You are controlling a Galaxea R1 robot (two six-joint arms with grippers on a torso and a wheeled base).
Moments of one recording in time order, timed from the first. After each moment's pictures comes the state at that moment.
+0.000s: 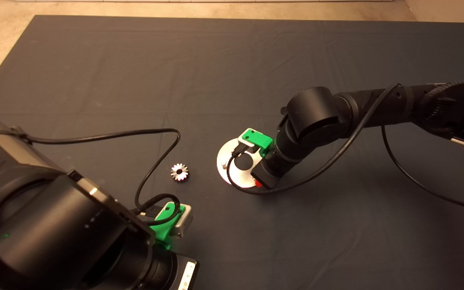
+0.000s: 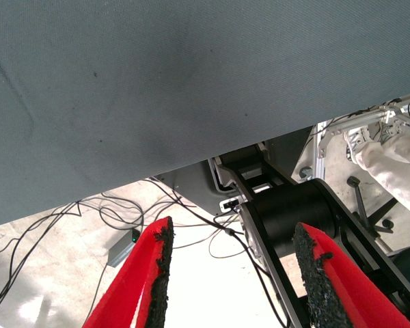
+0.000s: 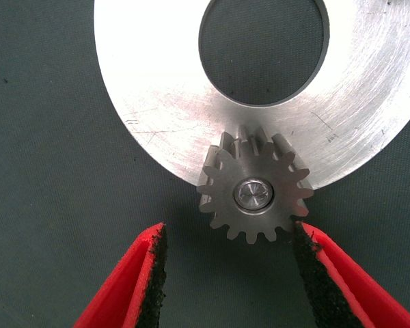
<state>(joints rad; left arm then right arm) -0.33 2.52 -0.34 0.28 1.53 -1.90 0.29 2.77 -1.03 -0.39 -1.50 0.93</state>
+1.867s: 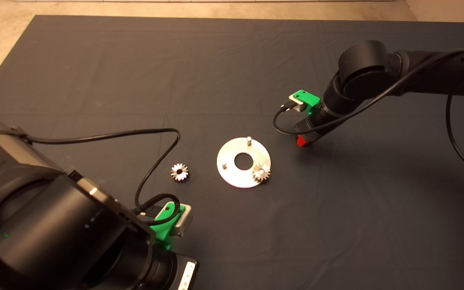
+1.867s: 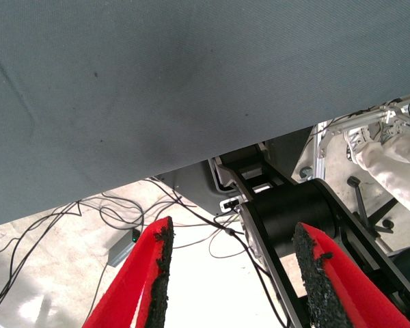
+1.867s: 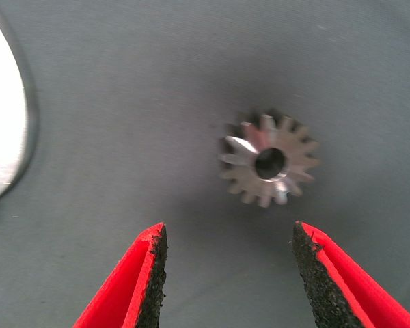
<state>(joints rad) -0.33 2.52 -0.34 0.28 1.53 -1.90 0.39 2.56 -1.18 -0.34 -1.50 0.89</state>
